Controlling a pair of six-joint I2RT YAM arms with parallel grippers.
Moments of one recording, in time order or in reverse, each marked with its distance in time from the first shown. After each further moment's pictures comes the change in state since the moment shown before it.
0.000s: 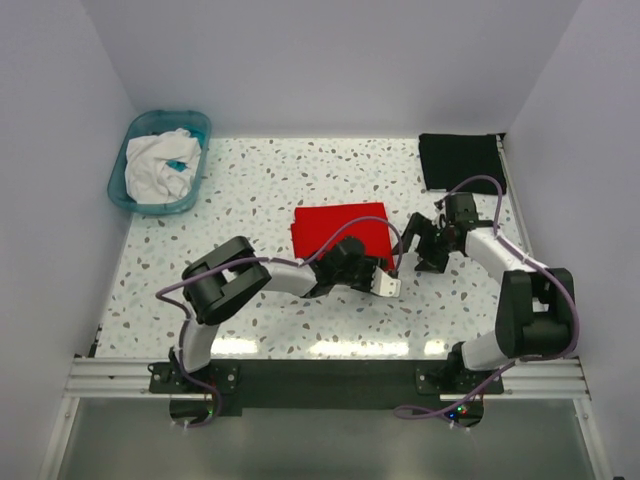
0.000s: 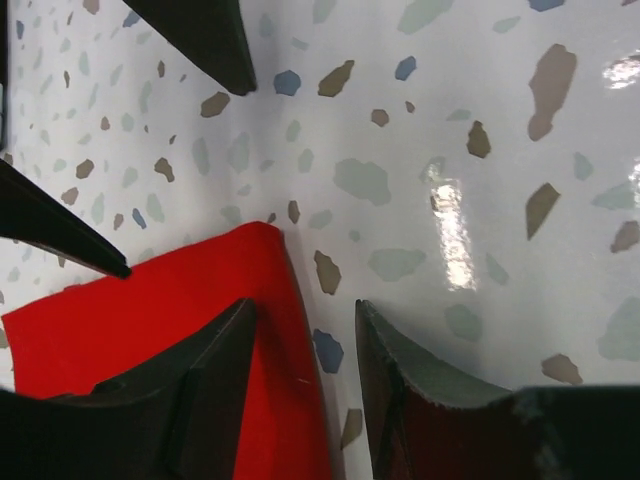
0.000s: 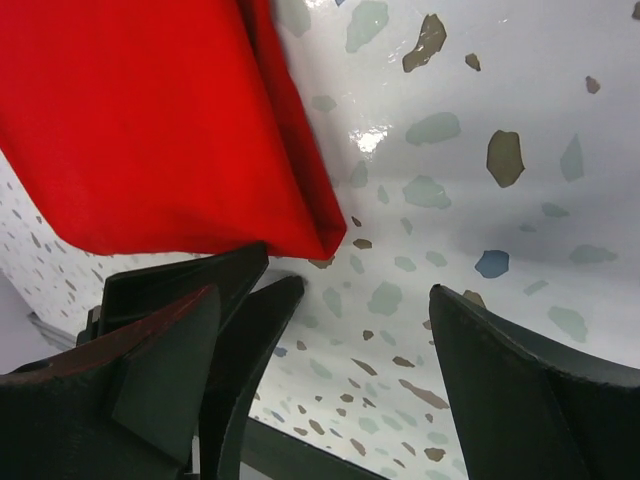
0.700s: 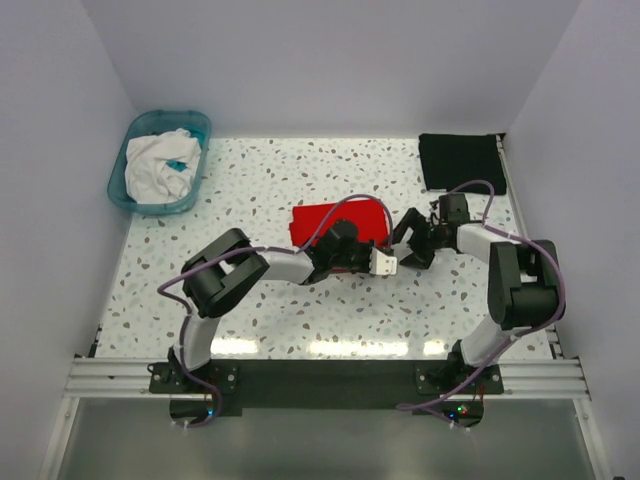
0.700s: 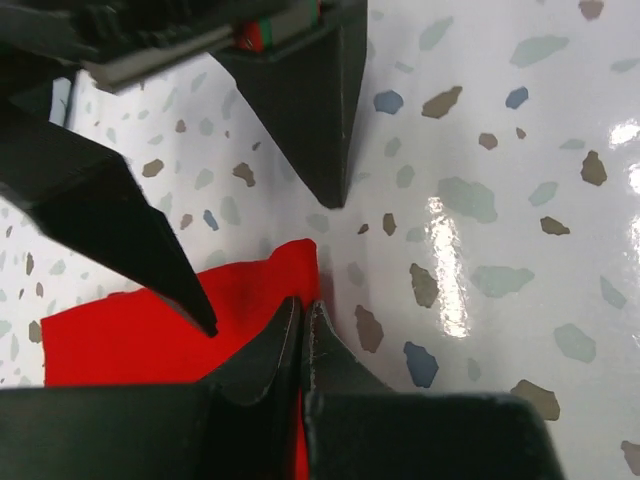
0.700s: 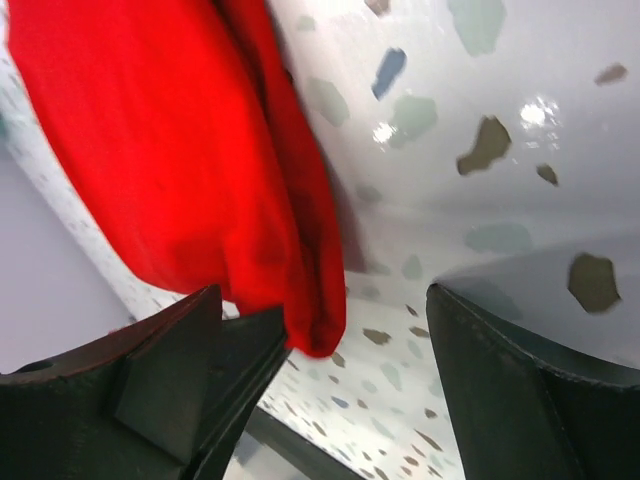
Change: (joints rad) left arm 0.076 0.053 0.067 0.077 0.077 -0.062; right arm 0.000 0.188 -0.006 0.222 -0.126 0.174
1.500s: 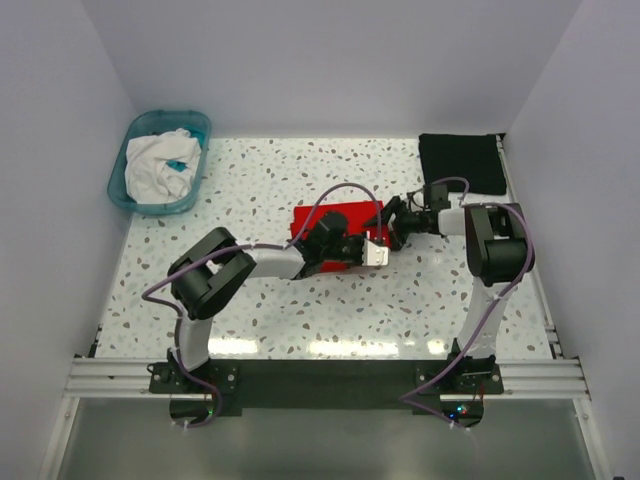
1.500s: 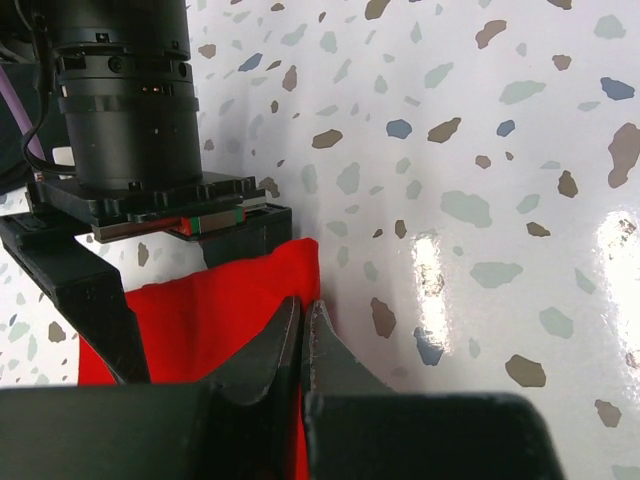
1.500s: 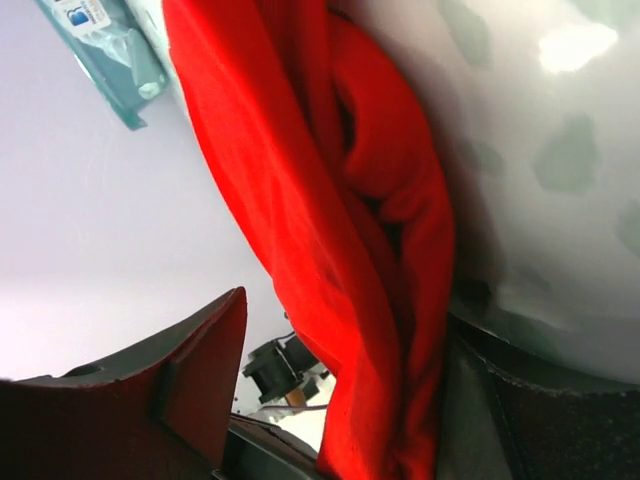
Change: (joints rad) left arm 0.055 -0.085 -0.031 0.002 0.114 -0.061; right arm 0.034 0.373 0.198 0.281 -0.352 0.257
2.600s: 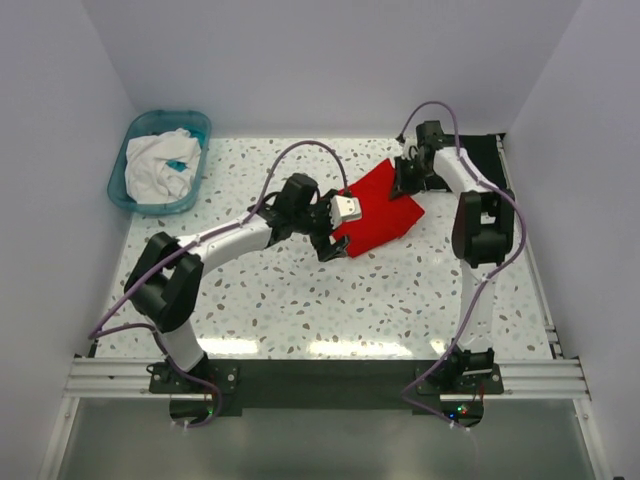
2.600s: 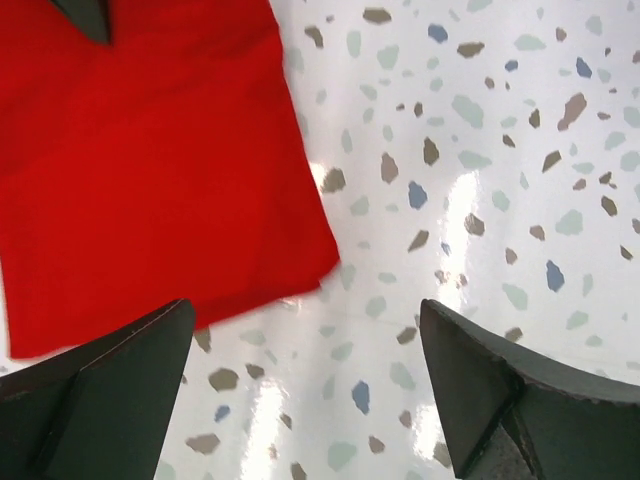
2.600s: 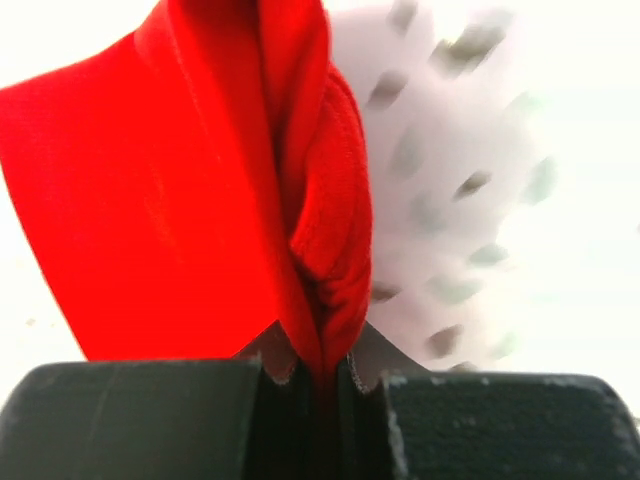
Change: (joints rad) left arm 0.195 -0.225 0.128 -0.607 0.054 -0.222; right arm 0.020 0.217 0.830 -0.786 0.506 -0.847
